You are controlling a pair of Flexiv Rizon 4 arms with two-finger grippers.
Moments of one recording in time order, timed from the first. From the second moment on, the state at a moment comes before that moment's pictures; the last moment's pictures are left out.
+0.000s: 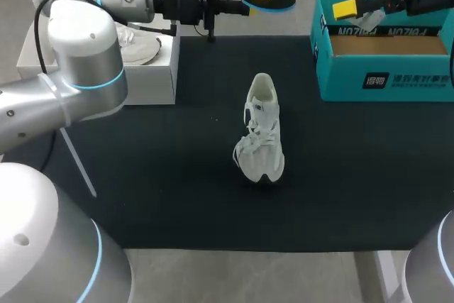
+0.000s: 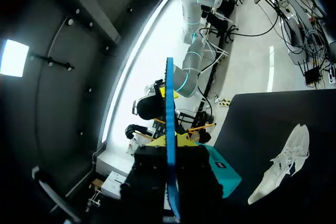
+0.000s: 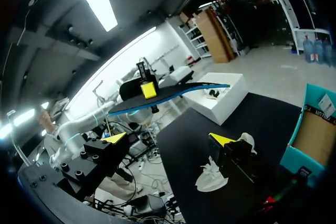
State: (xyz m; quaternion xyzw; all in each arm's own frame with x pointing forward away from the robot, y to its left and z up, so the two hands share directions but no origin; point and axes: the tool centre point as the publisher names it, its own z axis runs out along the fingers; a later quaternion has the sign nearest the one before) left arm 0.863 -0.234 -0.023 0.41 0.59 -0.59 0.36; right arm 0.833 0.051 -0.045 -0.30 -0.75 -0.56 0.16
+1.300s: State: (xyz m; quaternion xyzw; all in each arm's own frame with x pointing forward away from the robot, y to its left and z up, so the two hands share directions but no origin) left arm 0.865 -0.231 -0.012 0.31 0.66 -0.66 0.16; right arm 0.834 0.056 -0.048 -0.29 -0.75 -0.57 0.16
